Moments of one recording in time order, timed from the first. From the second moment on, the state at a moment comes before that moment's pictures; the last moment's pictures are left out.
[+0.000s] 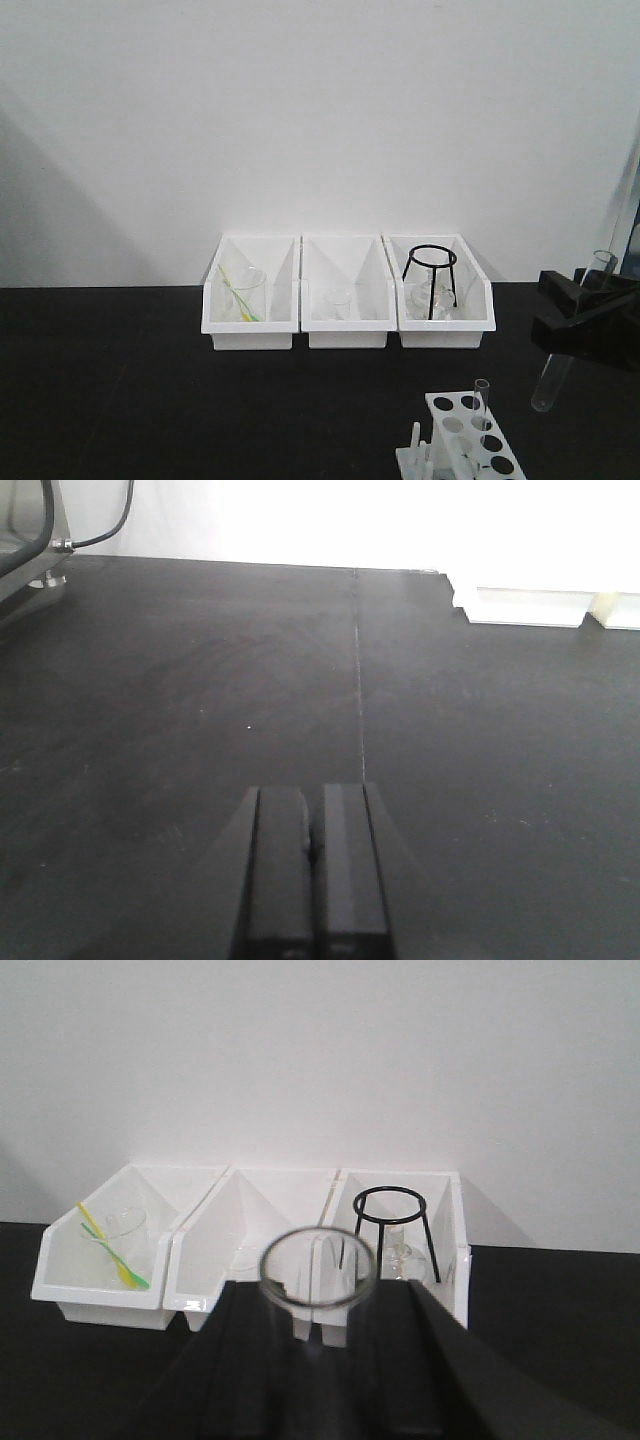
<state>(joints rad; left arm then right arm) 0.08 -0.02 0.03 0.05 0.29 -0.16 0.12 1.15 -0.78 -0.50 -0.15 0.55</state>
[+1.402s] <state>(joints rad) 0.08 -0.02 0.03 0.05 0.29 -0.16 0.12 1.17 -0.83 -1.47 -0.13 1.31</state>
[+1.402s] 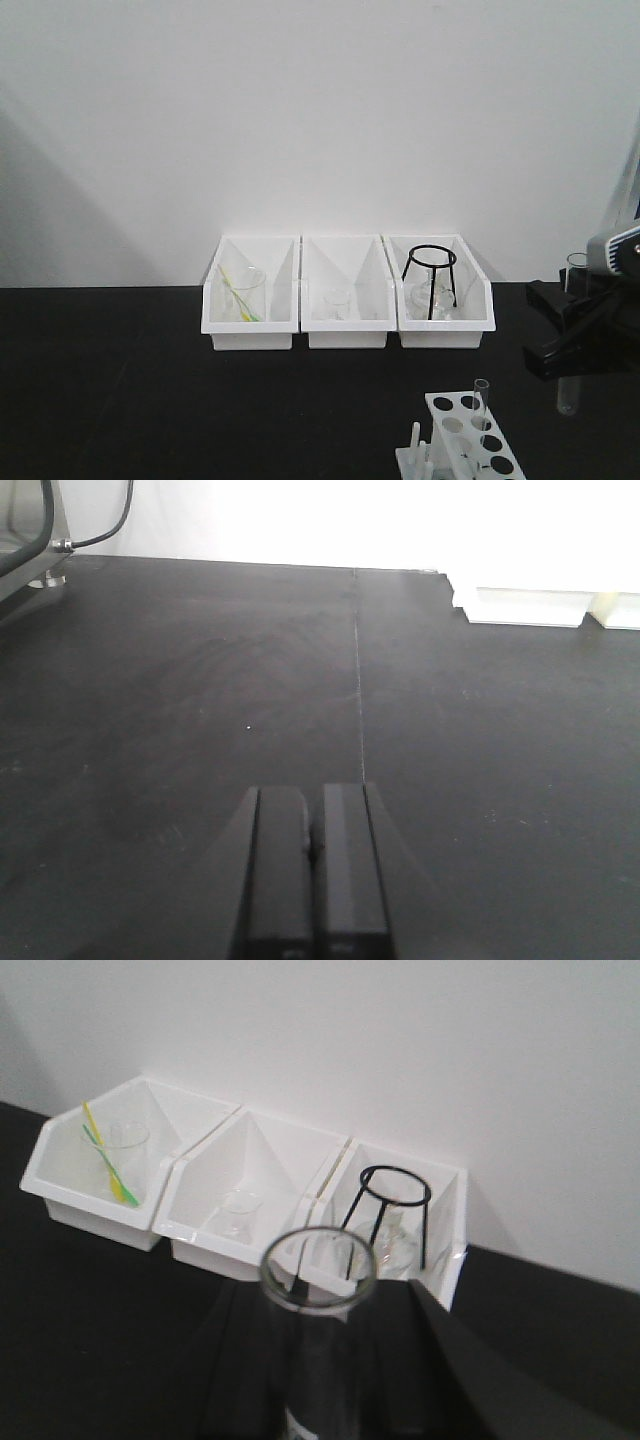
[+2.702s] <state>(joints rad) 0.08 -0.02 0.03 0.05 0.29 -0.16 0.12 1.39 -0.61 -0.53 -0.62 0.43</state>
